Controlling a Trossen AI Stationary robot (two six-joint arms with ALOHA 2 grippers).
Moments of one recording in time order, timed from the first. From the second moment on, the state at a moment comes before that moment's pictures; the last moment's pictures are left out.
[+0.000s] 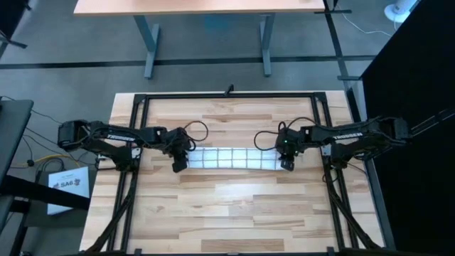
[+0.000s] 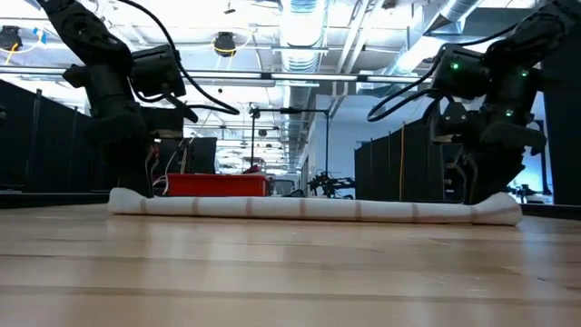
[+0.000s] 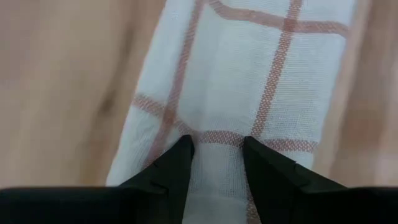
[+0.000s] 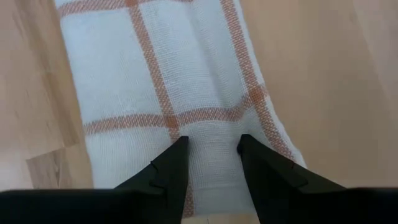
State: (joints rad) left arm 0.25 1.29 0.48 -0.36 0.09 -0.10; right arm -0.22 1.23 0.46 -0.44 -0.08 0.10
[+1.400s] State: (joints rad) left arm -0.06 0.56 0.40 0.01 -0.01 -0.30; right arm 0.07 0.68 0.44 0.15 0.02 0.41
